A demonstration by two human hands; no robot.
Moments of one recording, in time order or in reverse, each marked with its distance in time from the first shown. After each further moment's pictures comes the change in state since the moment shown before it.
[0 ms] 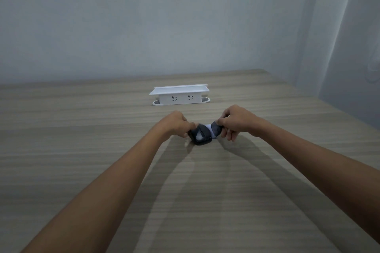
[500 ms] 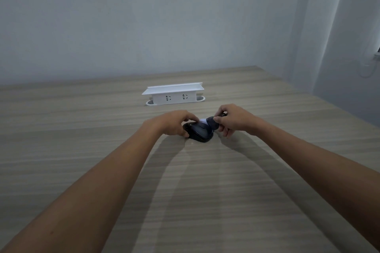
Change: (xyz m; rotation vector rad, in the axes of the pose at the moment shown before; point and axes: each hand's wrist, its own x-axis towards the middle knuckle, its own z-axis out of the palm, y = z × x) left_hand 0.035 0.001 -0.006 0.460 -0.203 0.334; right_hand 0.013 0.013 -0.003 0.034 0.039 -0.028
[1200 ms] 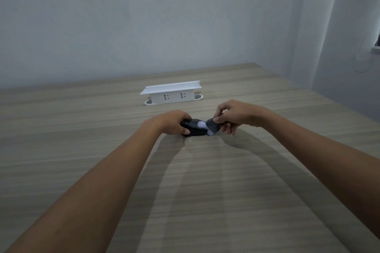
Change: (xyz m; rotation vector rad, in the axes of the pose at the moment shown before) left_hand -0.001 0.006 0.002 0.081 -0.014 -0.049; right_hand -0.010 -0.008 -0.022 0.007 -0.209 0.019
